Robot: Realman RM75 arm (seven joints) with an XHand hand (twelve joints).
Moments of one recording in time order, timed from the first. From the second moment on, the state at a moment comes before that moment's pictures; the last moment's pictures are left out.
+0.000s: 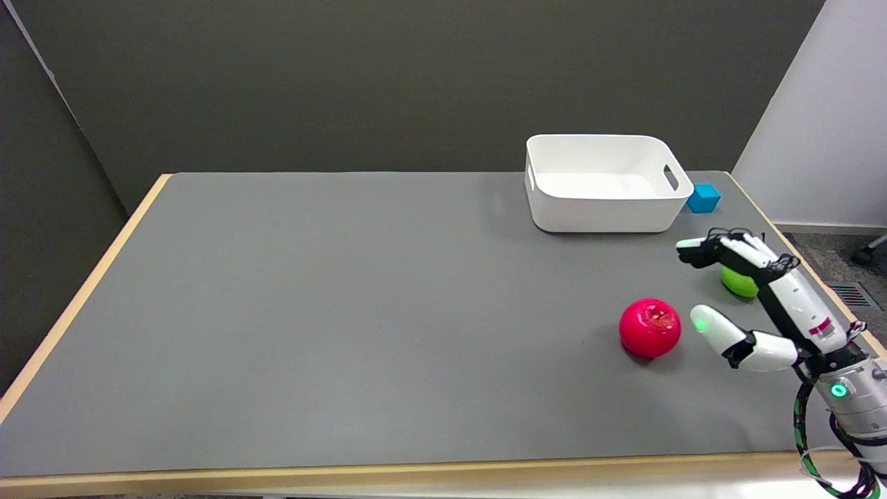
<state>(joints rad) -0.51 -0.85 -1.55 0.95 0.47 1.49 0.98</state>
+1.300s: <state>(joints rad) -0.32 -0.89 -1.64 0.74 0.36 1.33 0.94</state>
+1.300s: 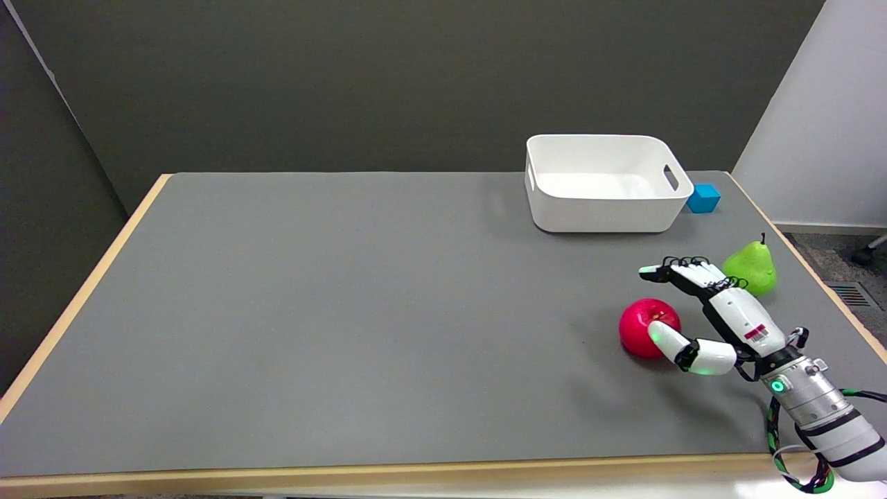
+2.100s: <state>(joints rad) -0.27 -0.92 -1.70 0.67 0.35 1.31 0.93</state>
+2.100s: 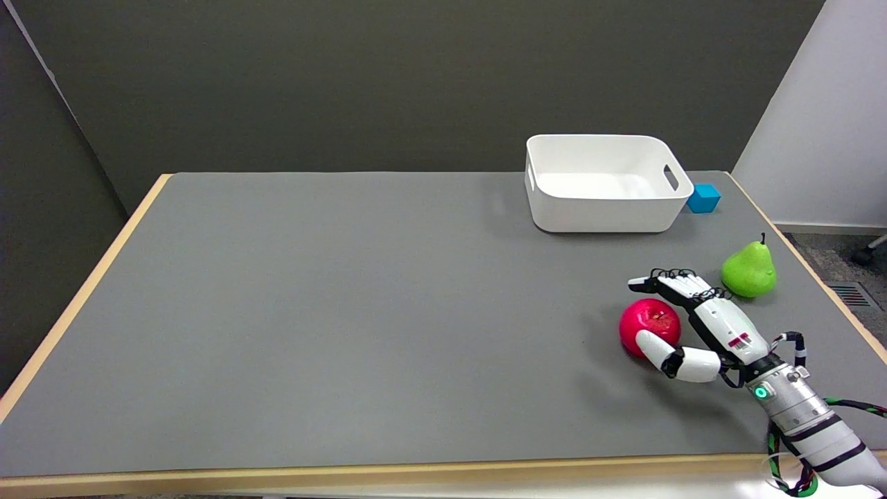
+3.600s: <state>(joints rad) -0.15 -0.97 -1.77 0.59 0.35 1.48 0.82</state>
